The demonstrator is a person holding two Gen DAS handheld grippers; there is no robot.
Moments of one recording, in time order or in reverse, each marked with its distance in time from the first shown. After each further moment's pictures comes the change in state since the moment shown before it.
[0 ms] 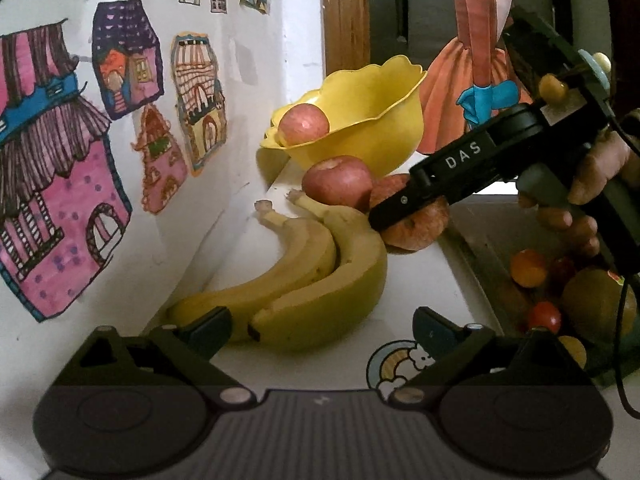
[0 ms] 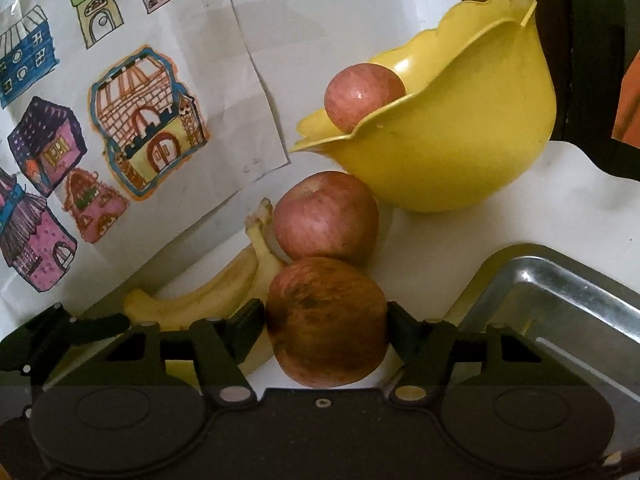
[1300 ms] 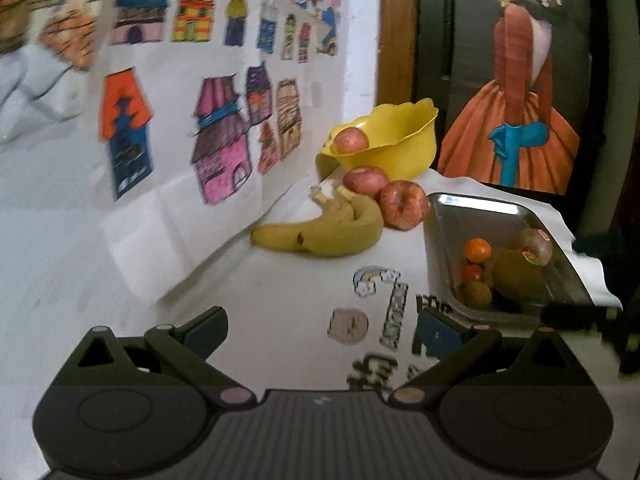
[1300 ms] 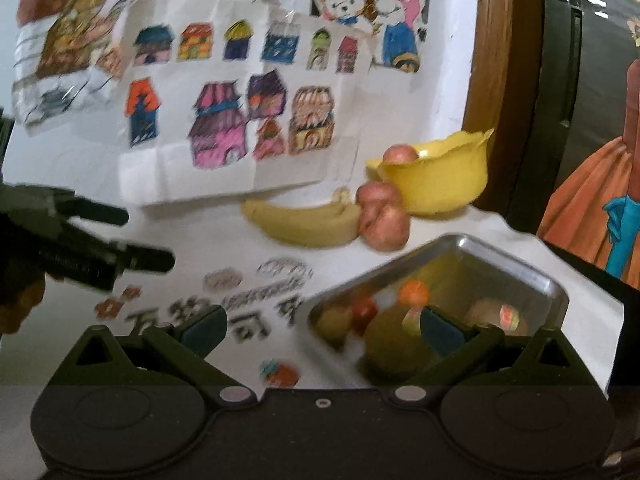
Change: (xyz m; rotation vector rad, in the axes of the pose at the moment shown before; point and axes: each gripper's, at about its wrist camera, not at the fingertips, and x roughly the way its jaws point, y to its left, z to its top) left arm -0.141 -0.030 -0.045 -0.157 -0.043 0.146; right arm -0.172 0.102 -0.176 -0.327 -0.290 -0.165
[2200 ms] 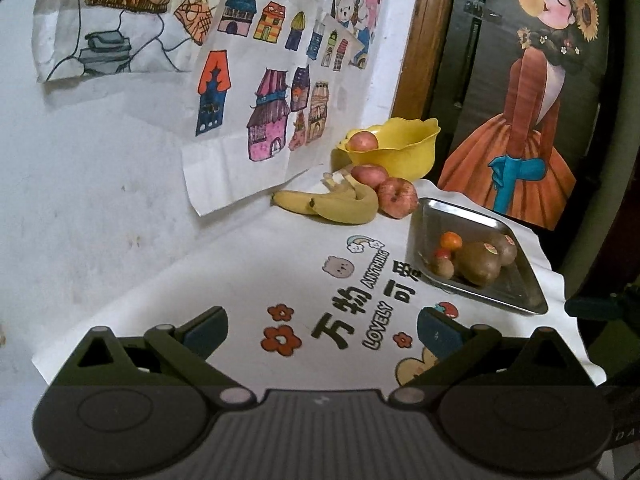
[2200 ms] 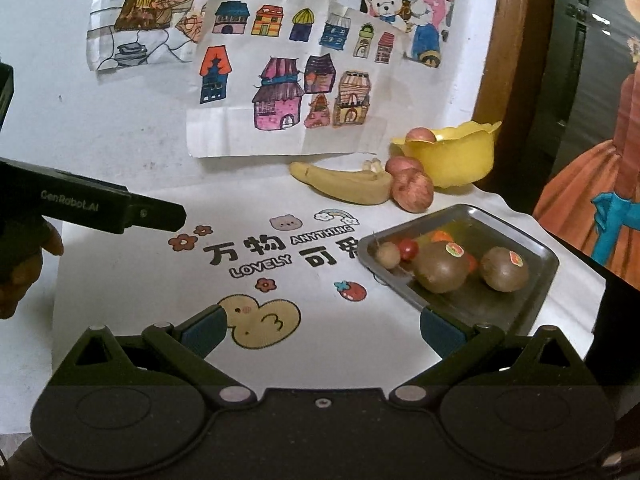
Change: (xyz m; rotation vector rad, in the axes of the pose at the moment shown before) left arm -0.088 0.006 -0.053 -0.187 -0.013 -0.005; right arm -0.071 0.085 -0.047 -0.058 0.065 -0.046
